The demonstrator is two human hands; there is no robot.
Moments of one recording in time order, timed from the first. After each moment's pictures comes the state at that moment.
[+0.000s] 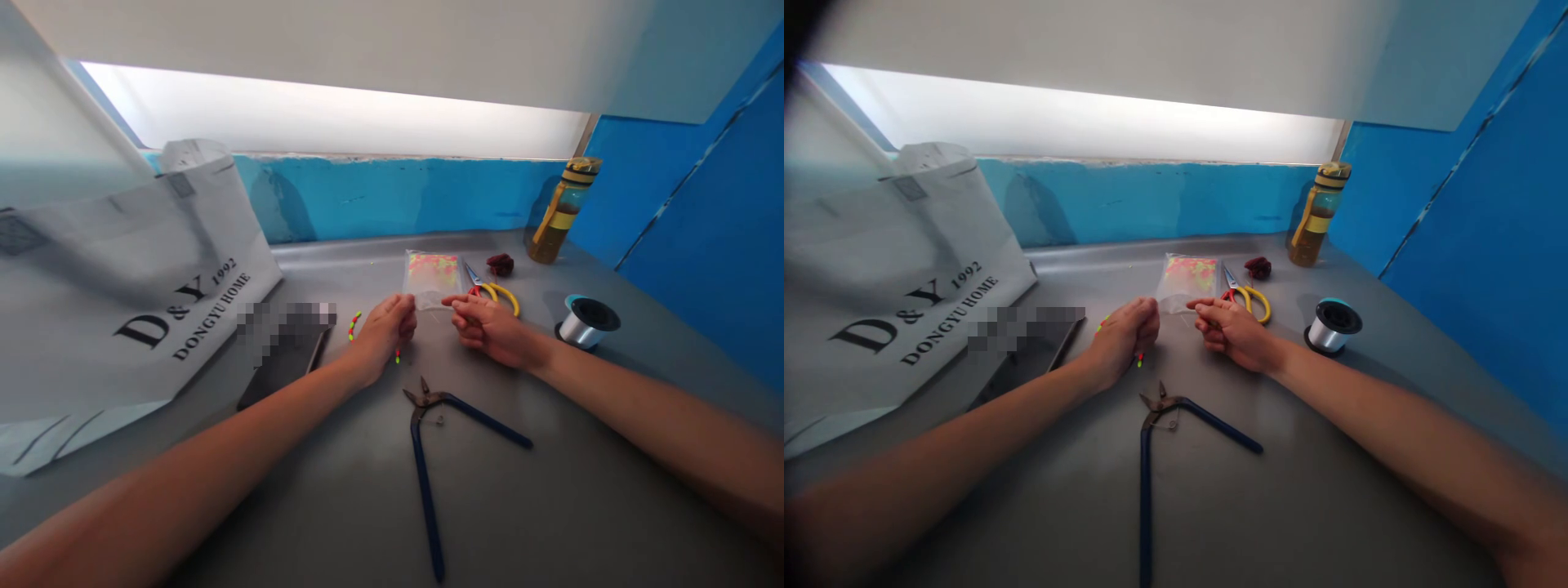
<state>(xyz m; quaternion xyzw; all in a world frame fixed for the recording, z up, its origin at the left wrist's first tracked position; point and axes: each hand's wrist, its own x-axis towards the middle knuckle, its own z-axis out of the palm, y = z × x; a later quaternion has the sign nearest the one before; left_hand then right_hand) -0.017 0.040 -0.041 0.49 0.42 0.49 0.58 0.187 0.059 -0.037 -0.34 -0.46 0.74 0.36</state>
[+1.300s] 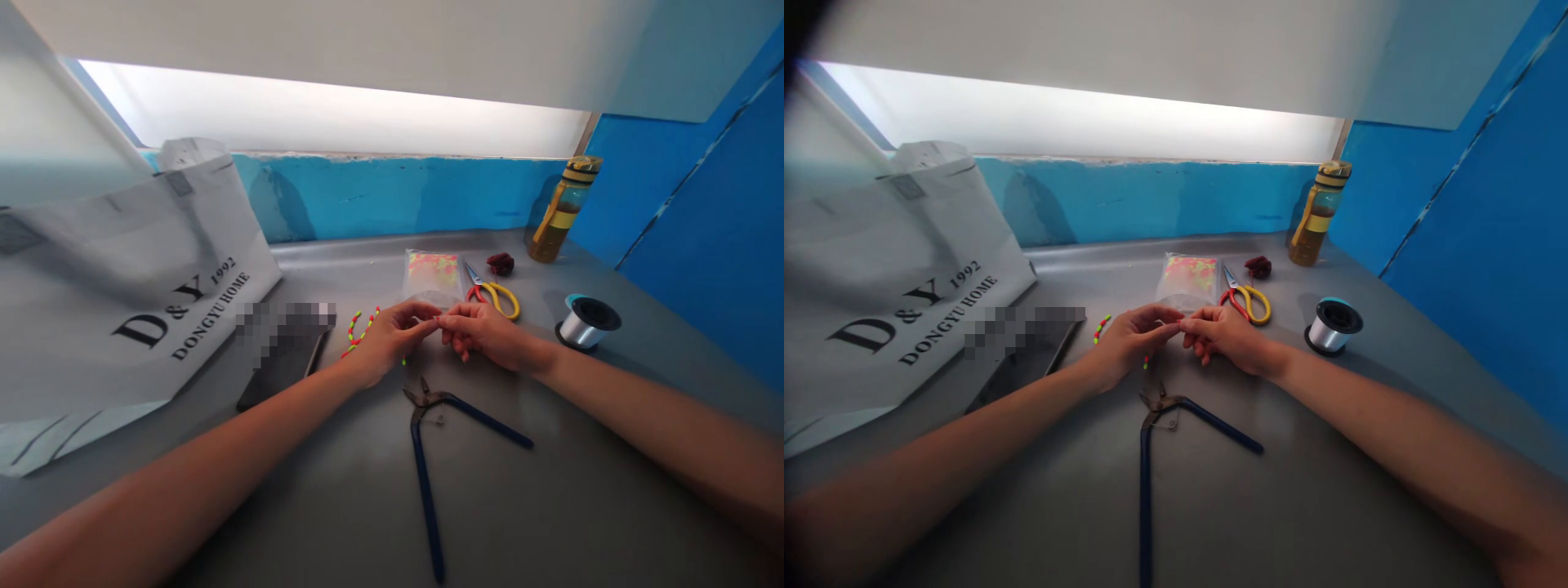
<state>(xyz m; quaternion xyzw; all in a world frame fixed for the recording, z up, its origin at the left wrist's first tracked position) -0.016 0.031 -0.036 0.61 0.43 0.41 0.52 0.182 0.055 -0.040 -0.37 -0.58 0.66 0.31</state>
